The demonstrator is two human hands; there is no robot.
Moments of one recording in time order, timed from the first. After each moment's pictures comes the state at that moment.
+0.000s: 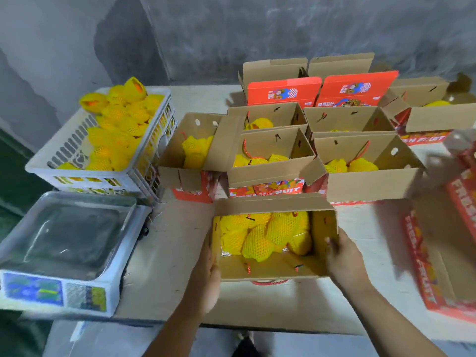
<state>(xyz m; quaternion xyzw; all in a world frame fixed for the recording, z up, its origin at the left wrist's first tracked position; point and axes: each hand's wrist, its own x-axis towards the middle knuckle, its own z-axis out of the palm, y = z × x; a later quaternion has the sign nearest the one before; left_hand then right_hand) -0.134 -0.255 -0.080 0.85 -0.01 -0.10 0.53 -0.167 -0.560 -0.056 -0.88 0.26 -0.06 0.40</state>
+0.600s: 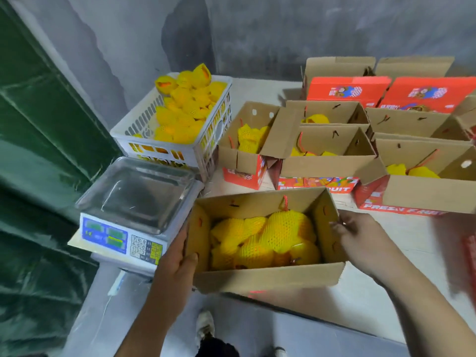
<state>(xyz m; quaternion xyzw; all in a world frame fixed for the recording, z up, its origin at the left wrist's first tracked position) -0.206 -0.115 0.002 0.84 0.11 0.00 0.54 -0.161 -0.461 0.049 -0.91 0.11 0.09 0.39</state>
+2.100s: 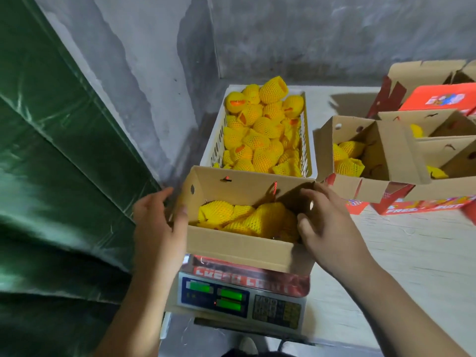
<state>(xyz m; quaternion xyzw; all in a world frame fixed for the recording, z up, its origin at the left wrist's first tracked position) 0.024 0.262 0.043 0.90 0.09 0.14 0.40 -0.010 -0.039 0.061 -0.94 0.04 -0.07 0.33</state>
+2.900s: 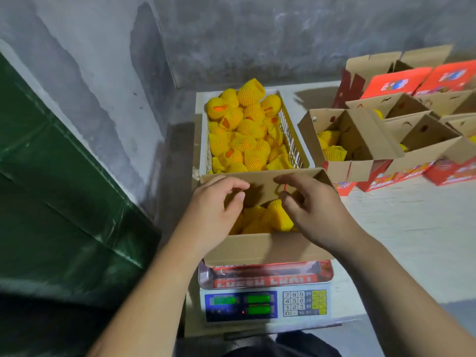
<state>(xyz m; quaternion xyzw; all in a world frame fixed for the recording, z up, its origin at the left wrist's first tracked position) 0.088 0.262 0.087 0.88 -0.28 -0.01 0.39 0.009 0.048 0.093 -0.93 0.04 -0.12 0.36</state>
